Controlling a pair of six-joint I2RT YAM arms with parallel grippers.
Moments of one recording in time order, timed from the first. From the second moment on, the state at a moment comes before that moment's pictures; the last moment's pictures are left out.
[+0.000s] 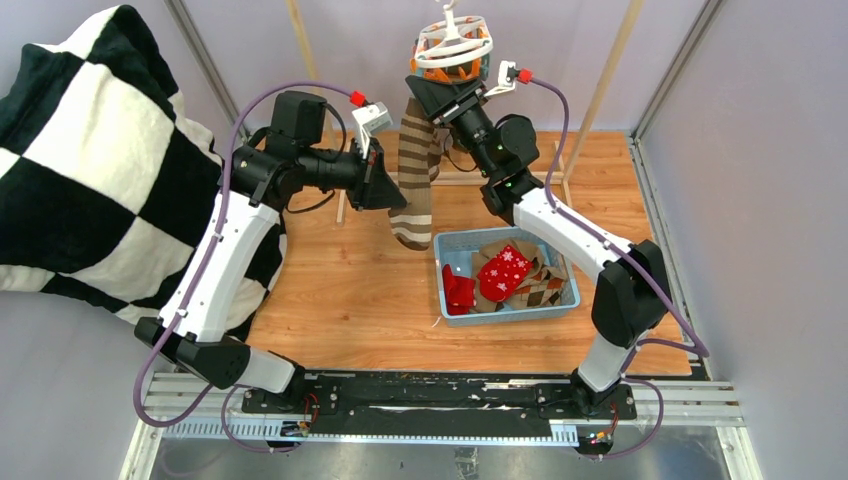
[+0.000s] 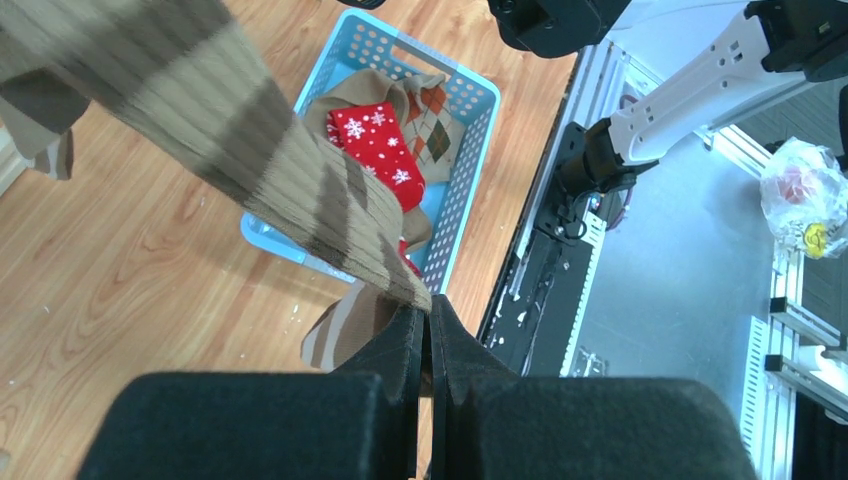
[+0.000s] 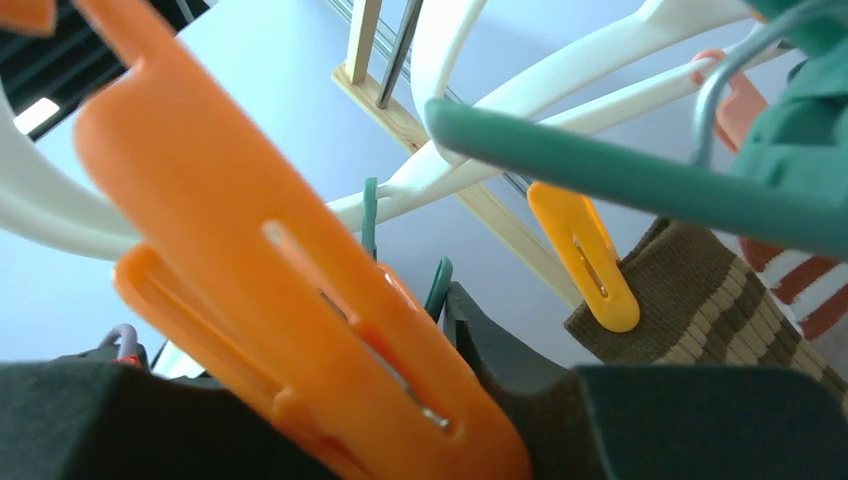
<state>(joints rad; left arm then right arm) -0.41 1.42 1.79 -1.00 0.84 0.09 0.62 1.70 1.47 0.79 -0.05 0.95</state>
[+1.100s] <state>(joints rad) -0.41 1.35 1.69 -1.00 0.79 0.17 0.58 1.49 1.08 0.88 -0.39 0.94</state>
